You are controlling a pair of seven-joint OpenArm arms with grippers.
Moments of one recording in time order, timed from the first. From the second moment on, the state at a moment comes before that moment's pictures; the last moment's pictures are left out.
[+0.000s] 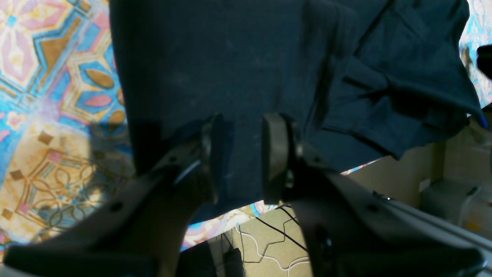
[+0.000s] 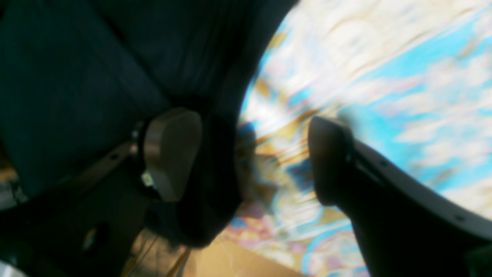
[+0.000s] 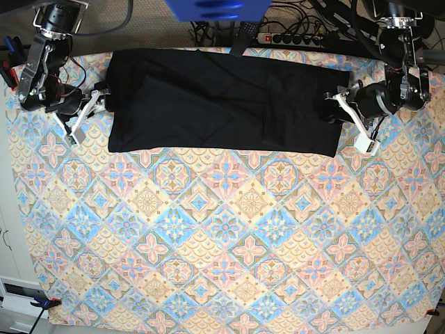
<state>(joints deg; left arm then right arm) 18.5 -22.7 -16.4 100.6 -51.1 -22.7 67.8 -11.7 16.0 25.9 83.2 32.4 41.1 -69.5</state>
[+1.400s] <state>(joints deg) 18.5 -22.7 -16.4 100.6 -51.1 -22.7 67.7 -10.0 9.5 18.8 73.9 43.0 41.3 -65.0</state>
